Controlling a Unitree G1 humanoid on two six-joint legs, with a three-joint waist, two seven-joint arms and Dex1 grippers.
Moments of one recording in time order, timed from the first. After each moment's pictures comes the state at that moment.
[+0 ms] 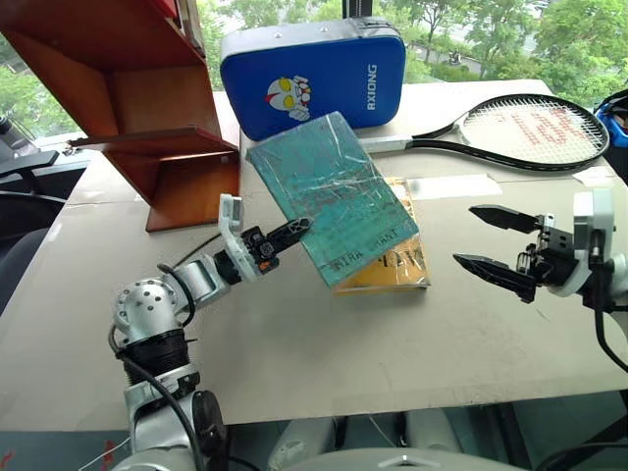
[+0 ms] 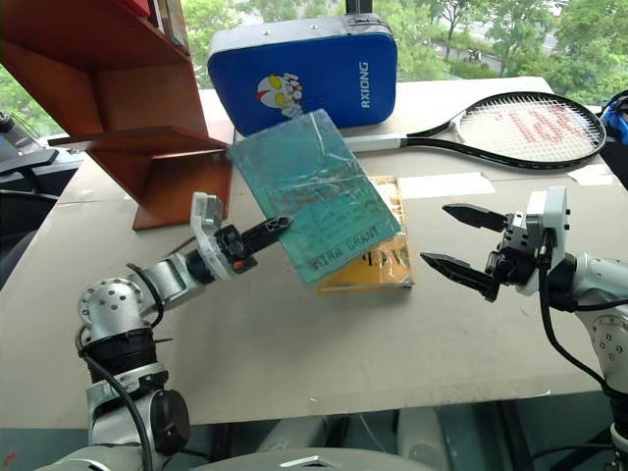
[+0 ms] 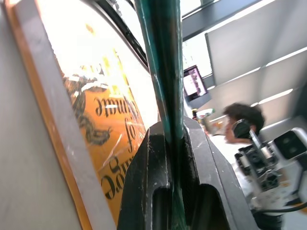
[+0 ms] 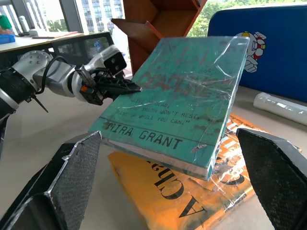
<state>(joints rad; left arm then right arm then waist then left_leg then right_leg) -0.46 0.39 0.40 -0.14 -1.07 1.23 -0.50 -0.14 -0.74 -0.28 -0.37 0.83 0.47 1.00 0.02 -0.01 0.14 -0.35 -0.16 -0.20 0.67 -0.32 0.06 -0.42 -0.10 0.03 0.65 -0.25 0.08</state>
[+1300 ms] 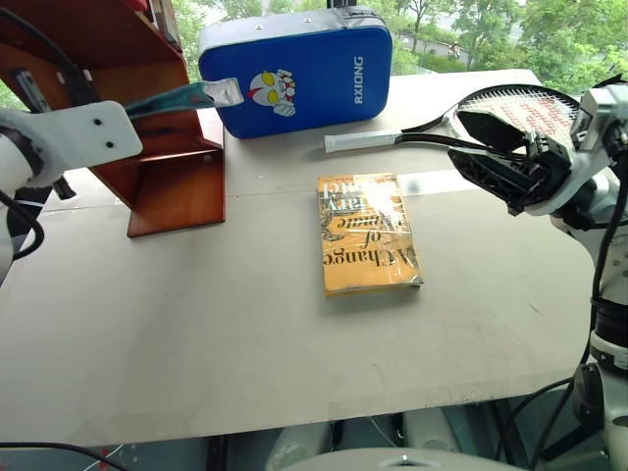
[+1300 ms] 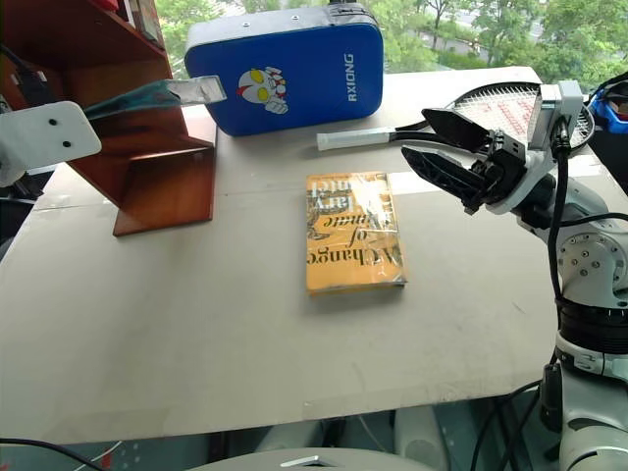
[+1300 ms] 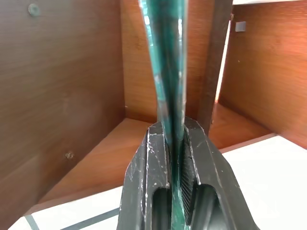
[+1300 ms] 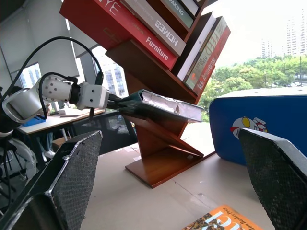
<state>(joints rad) -0.34 1.38 0.22 -0.21 0.32 0.44 -0.81 -0.59 -0.57 -0.25 -0.17 0.99 0.62 0.90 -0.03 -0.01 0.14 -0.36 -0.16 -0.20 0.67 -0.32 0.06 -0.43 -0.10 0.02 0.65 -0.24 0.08</state>
